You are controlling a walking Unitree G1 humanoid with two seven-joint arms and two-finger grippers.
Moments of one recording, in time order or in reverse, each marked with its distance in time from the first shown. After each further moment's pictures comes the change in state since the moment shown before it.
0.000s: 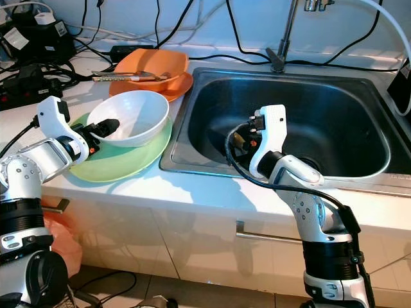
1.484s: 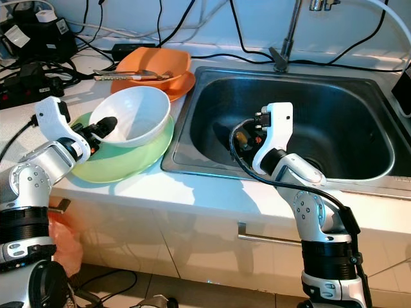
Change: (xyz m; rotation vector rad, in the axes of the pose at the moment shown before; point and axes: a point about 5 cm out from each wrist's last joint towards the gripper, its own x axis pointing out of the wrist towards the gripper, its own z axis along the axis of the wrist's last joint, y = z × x) left arm 0.002 -0.002 -0.003 0.106 -0.100 0.021; right arm -0.001 -0.005 0.004 0.007 -0.054 -0.052
